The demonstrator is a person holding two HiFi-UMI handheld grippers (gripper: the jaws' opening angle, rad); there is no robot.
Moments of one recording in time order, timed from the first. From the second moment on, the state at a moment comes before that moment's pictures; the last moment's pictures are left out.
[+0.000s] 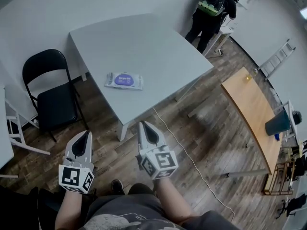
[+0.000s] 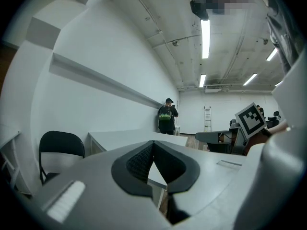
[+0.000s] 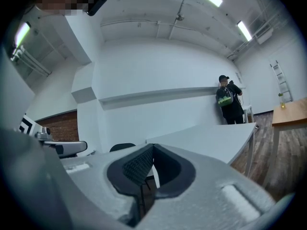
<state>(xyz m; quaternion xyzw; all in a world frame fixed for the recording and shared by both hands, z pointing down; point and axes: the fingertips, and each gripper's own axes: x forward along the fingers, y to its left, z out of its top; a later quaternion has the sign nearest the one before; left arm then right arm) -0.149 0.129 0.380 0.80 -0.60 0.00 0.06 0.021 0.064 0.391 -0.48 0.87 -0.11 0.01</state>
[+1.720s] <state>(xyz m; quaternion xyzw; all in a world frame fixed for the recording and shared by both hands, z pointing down) -0.126 -0.124 0.435 0.78 -0.62 0.07 0.07 0.015 -0.199 0.519 -0.42 0.87 -0.17 -0.17</state>
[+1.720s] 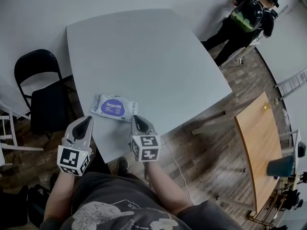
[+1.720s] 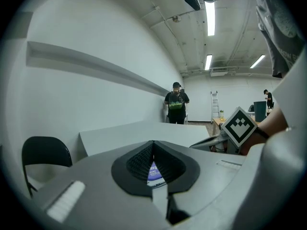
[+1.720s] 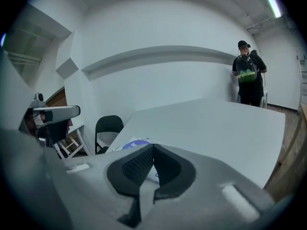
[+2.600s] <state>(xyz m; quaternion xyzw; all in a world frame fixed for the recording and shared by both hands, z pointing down) -0.095 -0.185 0.520 0.86 -0.46 0.18 0.10 -0.011 -0.211 0.594 -0.41 0.83 -0.23 -0.31</state>
